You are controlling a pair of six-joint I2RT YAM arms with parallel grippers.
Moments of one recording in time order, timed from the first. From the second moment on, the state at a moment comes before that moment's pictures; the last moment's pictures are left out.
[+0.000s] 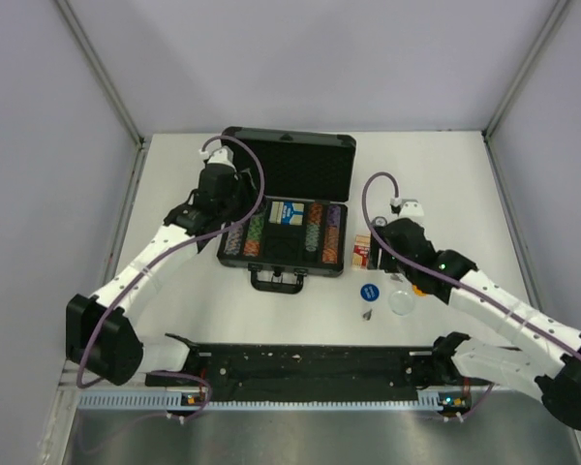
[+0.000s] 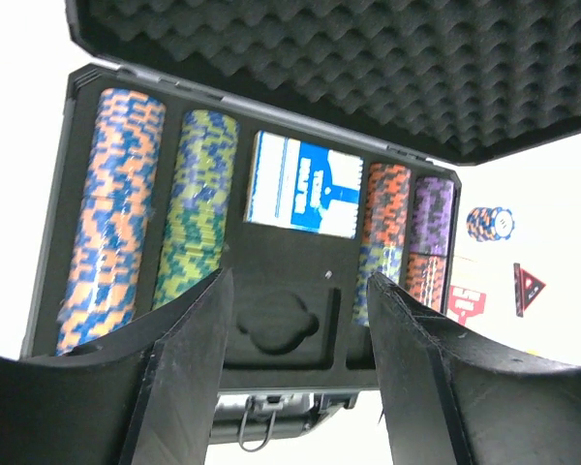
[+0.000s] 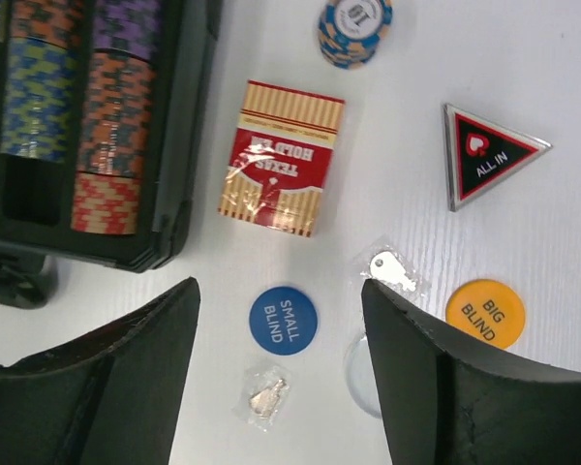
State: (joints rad) left arm -0.42 1.35 1.11 -0.34 -0.07 -0.63; right arm 0.73 0.96 0.76 -0.54 0.40 0.54
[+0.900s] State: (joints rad) left arm -0.37 1.02 0.94 -0.45 -0.10 -0.58; right arm 0.65 1.58 0.94 -0.42 0.51 0.70
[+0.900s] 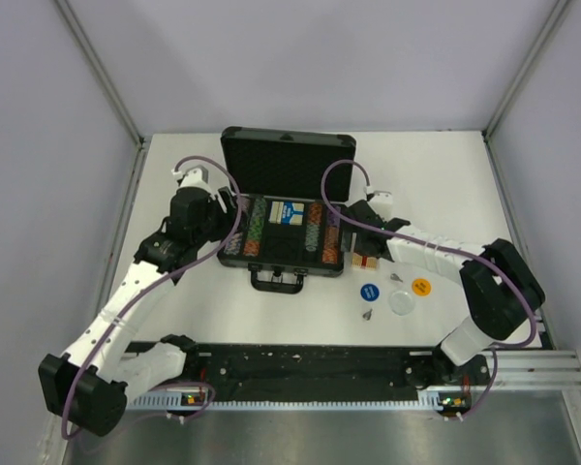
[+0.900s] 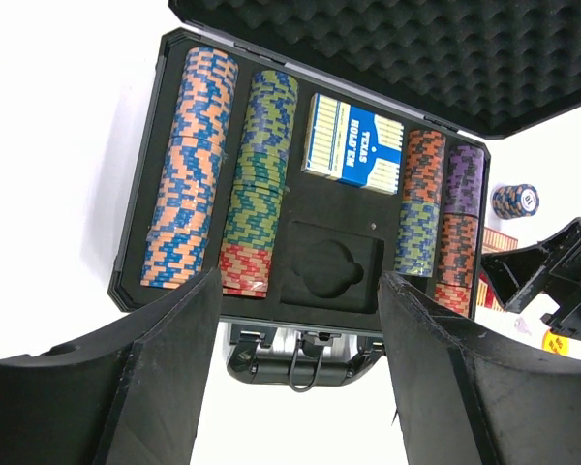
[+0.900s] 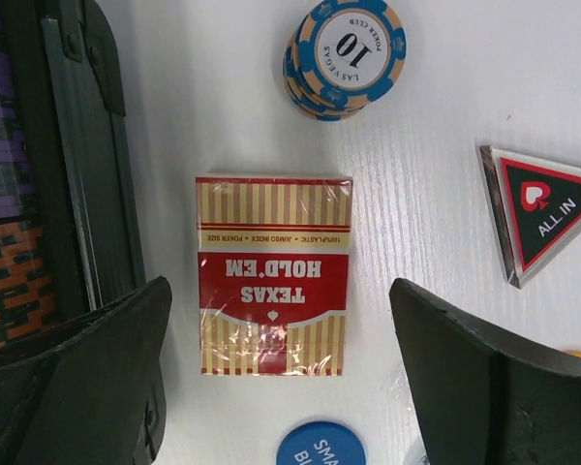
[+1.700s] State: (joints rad) left arm -0.37 0.97 0.88 -0.49 -0.08 -0.61; right arm 0.65 1.60 0.81 -0.24 0.46 0.67
